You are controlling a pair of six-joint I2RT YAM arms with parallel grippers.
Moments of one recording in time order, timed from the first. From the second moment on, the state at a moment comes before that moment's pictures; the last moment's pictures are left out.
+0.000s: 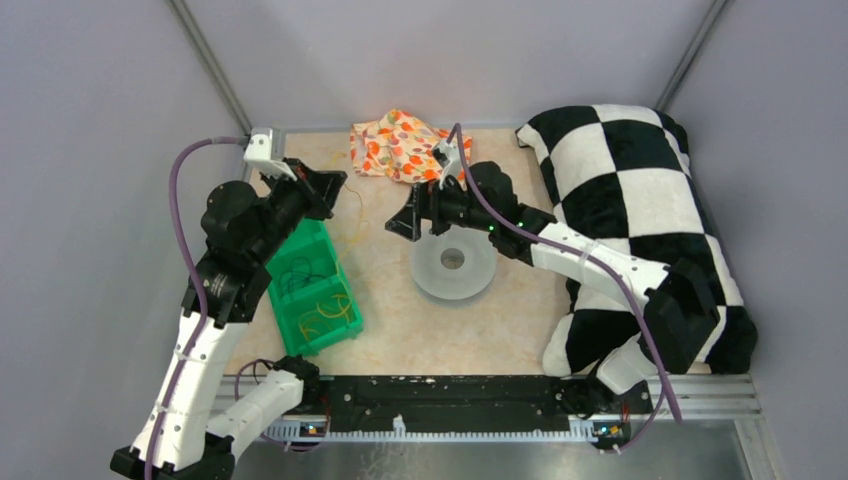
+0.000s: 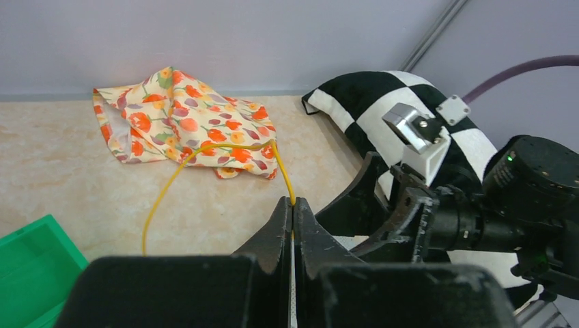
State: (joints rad) left arm -0.33 0.85 1.23 -0.40 0.10 -0.38; right arm 0.82 1.50 1.21 0.05 -0.30 0.51
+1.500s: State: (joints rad) left arm -0.33 0.79 1.13 -0.37 0.37 -0.31; right arm 0.77 1.84 1.24 0.28 -0.61 1.13
